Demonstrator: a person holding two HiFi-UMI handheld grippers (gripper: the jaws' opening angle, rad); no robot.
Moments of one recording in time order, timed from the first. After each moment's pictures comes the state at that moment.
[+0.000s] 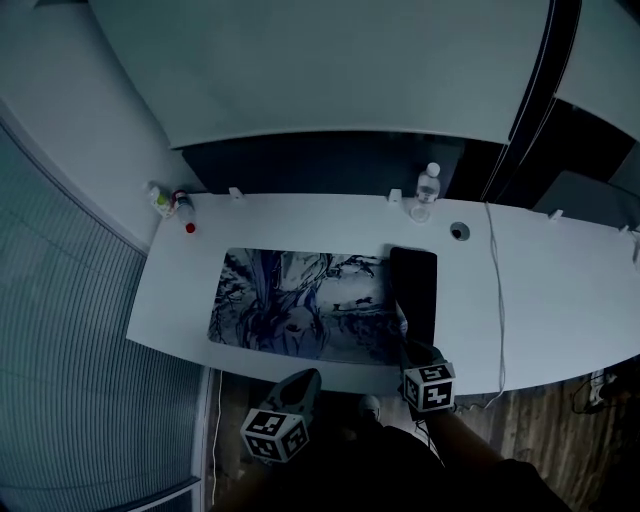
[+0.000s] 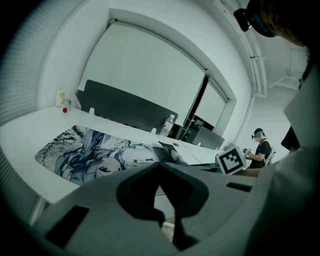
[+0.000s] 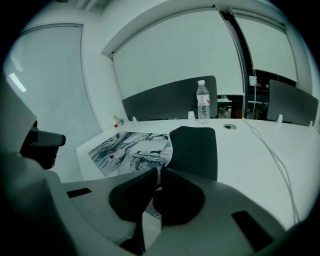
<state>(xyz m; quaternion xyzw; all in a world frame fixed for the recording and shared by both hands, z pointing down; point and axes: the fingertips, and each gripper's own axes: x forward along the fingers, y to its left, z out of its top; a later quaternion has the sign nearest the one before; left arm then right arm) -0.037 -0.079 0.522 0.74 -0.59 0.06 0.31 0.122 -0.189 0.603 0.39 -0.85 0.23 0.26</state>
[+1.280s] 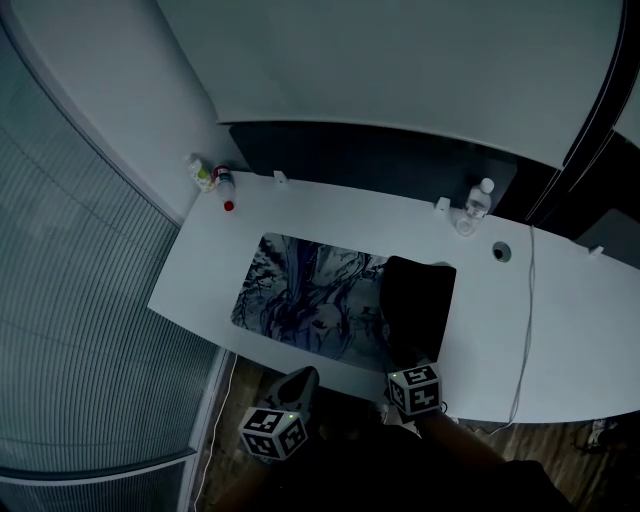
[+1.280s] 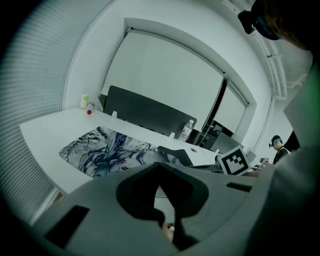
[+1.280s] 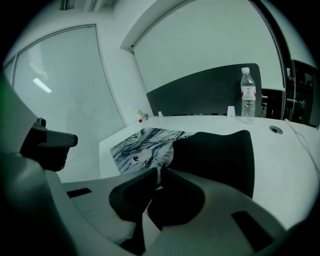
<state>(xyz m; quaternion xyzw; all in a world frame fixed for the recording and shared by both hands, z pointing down) -0.084 -0.069 0.528 0.67 -0.67 0.04 0.32 0.021 -0.180 0.608 0.25 -0.90 0.23 0.27</state>
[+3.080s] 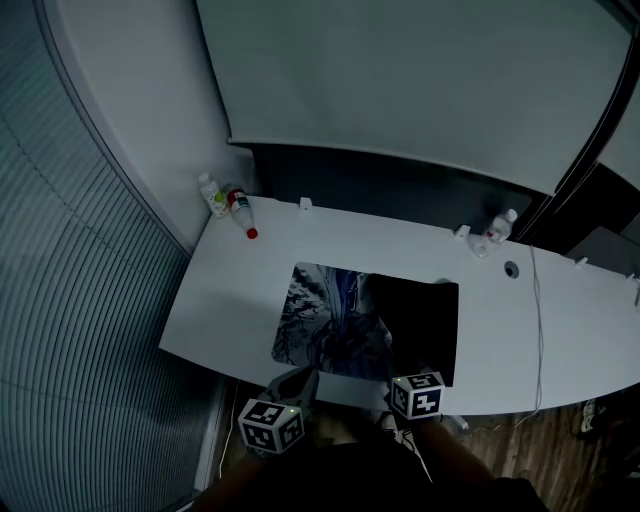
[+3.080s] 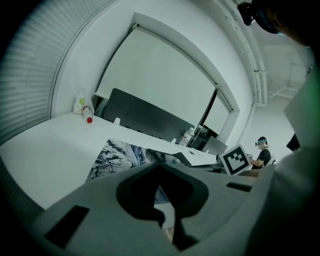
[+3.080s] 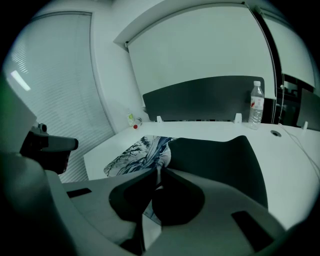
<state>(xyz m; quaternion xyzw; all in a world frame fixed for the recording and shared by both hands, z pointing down) -0.257 -0.069 0.524 0.75 -0.59 0.03 0.31 -0.119 -0.161 0.591 0.36 -0.86 0.25 0.25</state>
